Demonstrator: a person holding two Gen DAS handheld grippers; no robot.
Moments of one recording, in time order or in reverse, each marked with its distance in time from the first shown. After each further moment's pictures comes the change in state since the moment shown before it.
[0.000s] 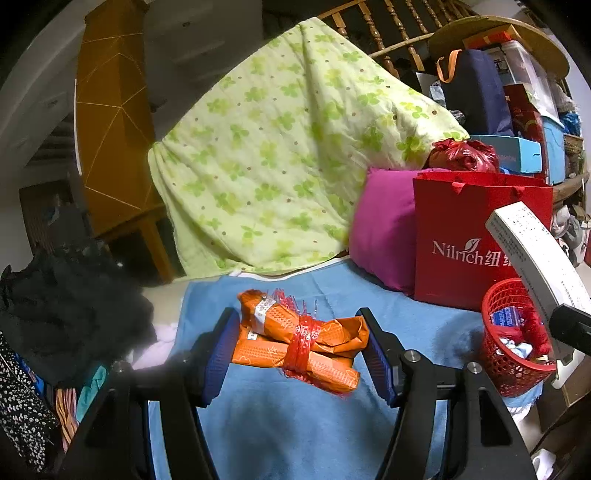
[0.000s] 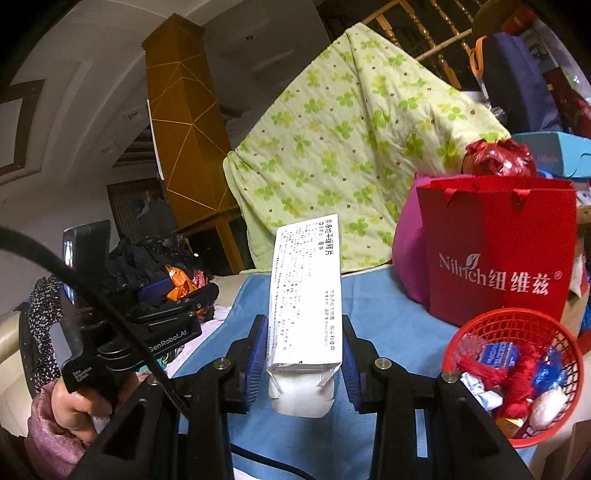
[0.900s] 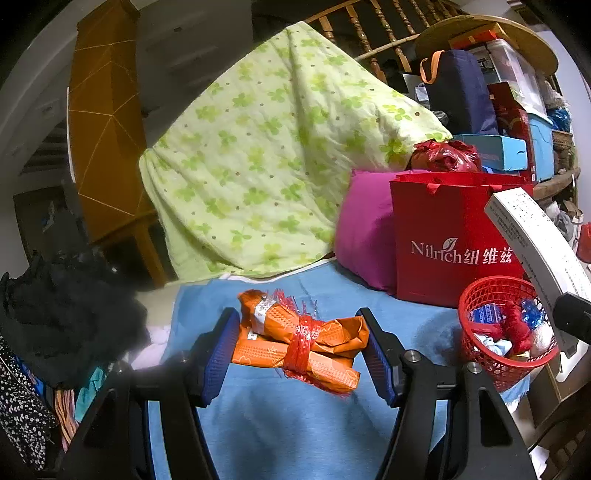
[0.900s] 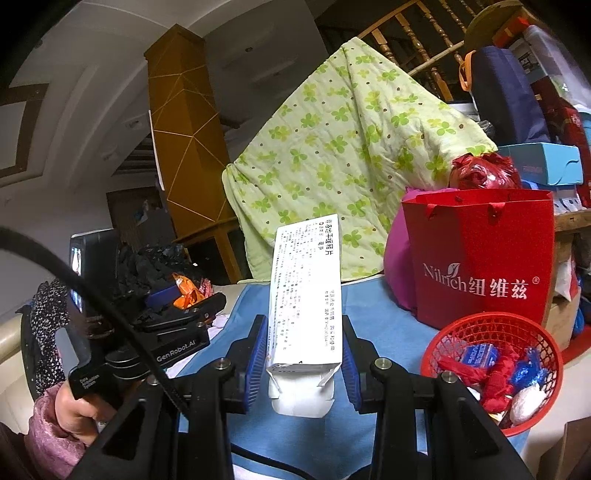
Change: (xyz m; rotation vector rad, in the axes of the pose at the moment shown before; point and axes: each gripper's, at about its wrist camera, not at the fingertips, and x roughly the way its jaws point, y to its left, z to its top) left arm -0.024 -0.030 0.000 0.024 -0.008 -0.022; right arm -0.032 -0.018 0.001 0.003 -0.041 -0.007
